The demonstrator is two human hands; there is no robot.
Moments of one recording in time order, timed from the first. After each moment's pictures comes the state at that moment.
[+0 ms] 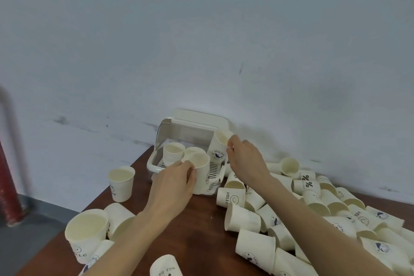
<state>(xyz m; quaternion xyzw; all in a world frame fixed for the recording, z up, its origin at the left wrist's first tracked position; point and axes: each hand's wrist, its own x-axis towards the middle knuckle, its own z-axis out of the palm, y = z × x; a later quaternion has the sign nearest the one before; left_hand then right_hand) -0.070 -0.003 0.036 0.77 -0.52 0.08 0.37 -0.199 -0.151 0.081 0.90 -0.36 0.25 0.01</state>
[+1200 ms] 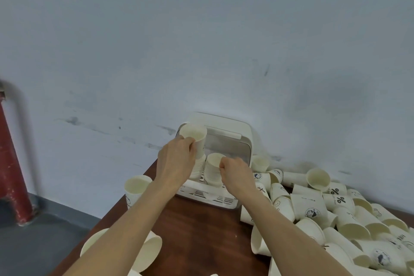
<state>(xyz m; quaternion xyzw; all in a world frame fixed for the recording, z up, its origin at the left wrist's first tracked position) 0.032 -0.057 0.051 0.78 -0.47 0.15 0.38 -0.093 -0.185 0.010 0.90 -0.40 0.19 0.03</state>
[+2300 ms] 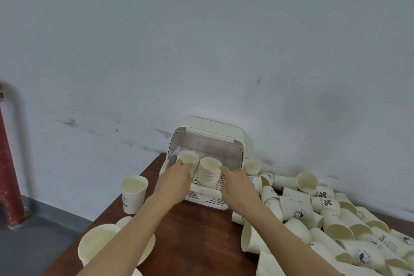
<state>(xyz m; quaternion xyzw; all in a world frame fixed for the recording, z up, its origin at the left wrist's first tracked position) 0.023 -0.057 0.006 0.81 -0.53 0.03 0.25 -0.141 -0.144 0.026 0.91 -0.36 0.18 0.01</state>
